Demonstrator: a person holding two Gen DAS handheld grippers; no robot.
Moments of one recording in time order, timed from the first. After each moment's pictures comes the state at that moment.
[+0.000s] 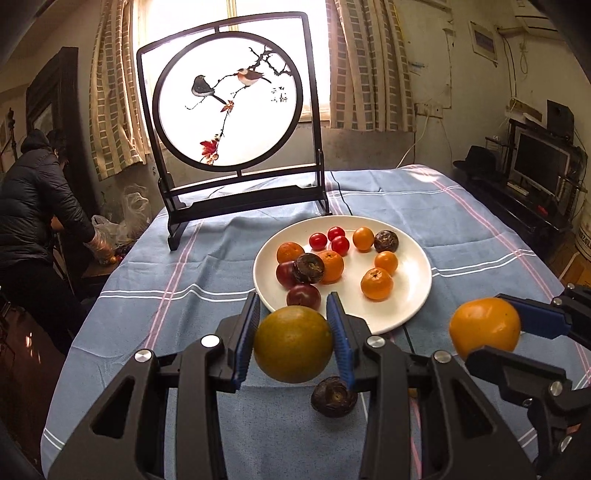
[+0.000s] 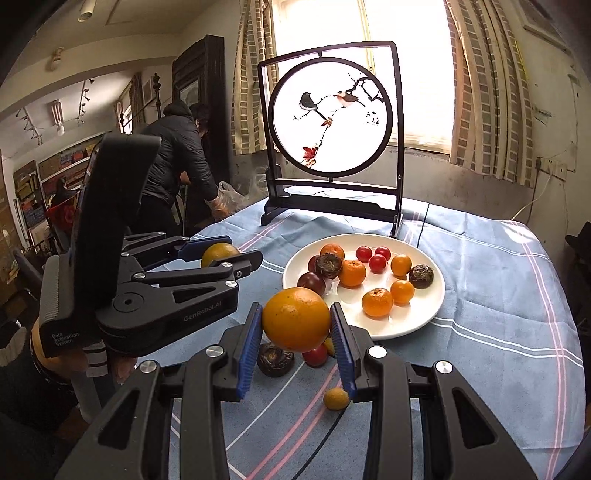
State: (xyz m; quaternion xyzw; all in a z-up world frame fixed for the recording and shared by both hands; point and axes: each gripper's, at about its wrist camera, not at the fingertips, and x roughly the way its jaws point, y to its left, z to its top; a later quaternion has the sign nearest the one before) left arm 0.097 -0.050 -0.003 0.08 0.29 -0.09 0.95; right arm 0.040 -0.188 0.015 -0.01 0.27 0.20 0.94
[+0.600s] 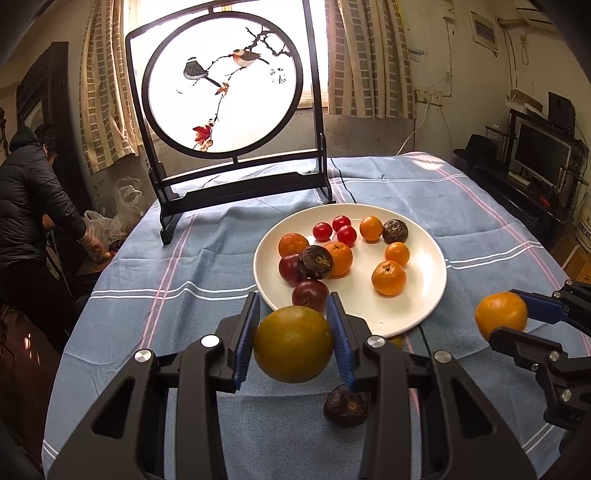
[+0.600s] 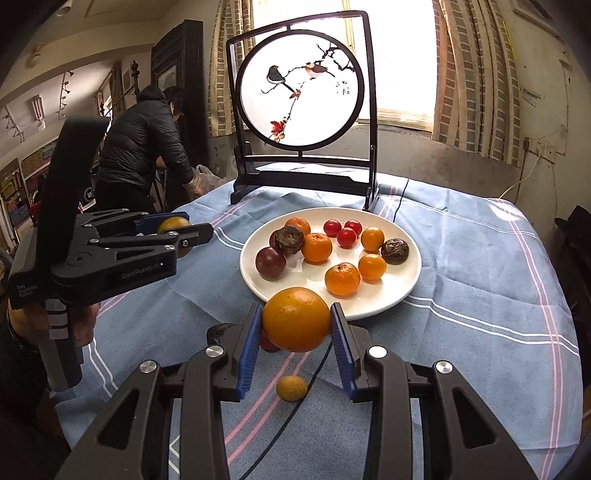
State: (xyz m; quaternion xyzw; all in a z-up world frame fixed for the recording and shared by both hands) left arm 0.129 -0.047 -0.018 0.09 0.32 -0.10 0.94; right arm 0.067 -0.214 -0.015 -0.01 0.30 0.16 0.94
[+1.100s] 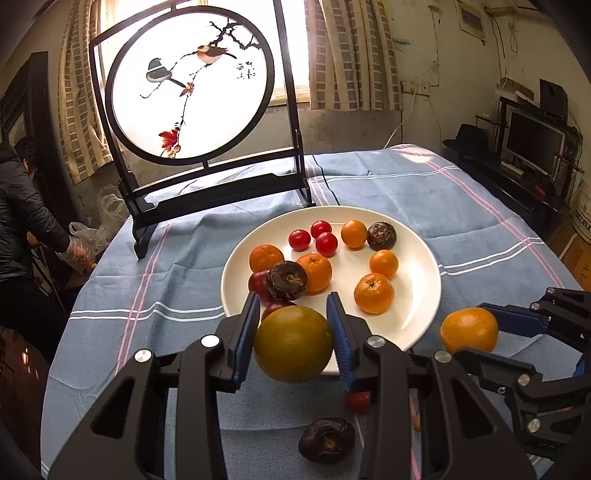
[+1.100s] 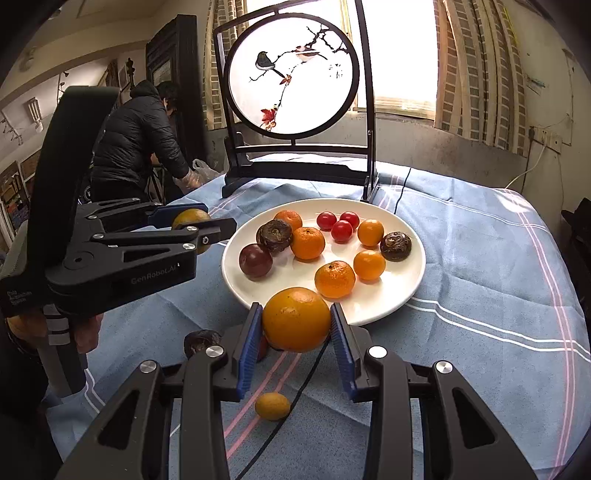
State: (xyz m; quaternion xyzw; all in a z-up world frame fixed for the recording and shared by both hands) left arm 0.159 -0.080 -0.026 0.11 0.32 -0.12 0.93; right arm 0.099 -0.219 -0.031 0.00 0.32 0.17 0.93
